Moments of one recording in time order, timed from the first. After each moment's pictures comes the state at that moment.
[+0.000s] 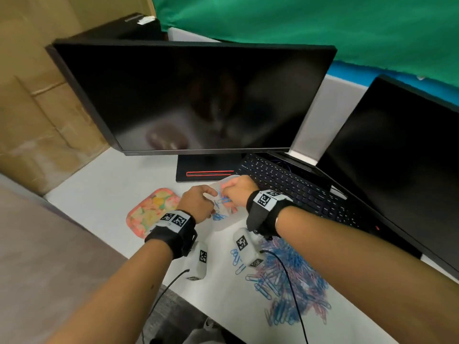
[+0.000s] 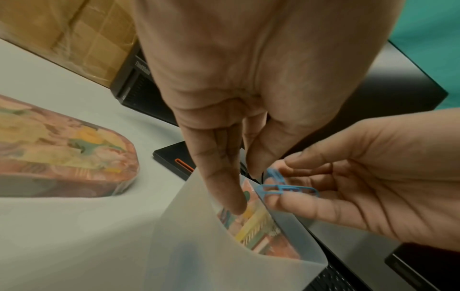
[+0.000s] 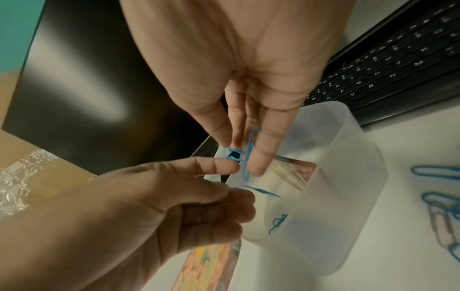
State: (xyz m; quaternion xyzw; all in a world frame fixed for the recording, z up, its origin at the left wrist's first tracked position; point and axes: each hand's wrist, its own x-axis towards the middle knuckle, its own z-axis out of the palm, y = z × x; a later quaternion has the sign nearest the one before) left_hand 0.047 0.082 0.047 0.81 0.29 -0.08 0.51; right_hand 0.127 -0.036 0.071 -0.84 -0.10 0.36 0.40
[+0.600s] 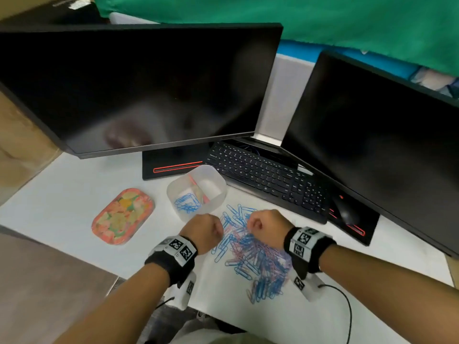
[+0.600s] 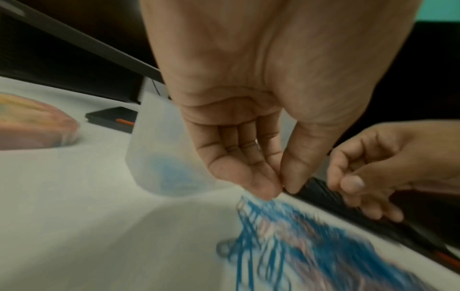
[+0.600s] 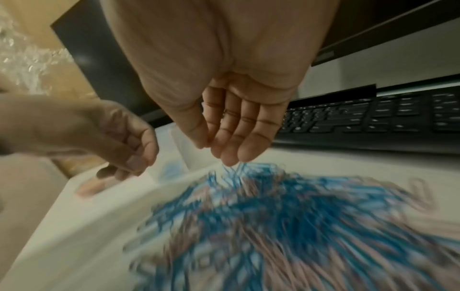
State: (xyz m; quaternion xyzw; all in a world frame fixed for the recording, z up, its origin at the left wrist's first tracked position) left_hand 0.023 0.008 0.005 0.92 0.05 -0.21 0.32; right_hand 0.078 -0.197 0.031 -0.90 -0.16 0.32 0.26
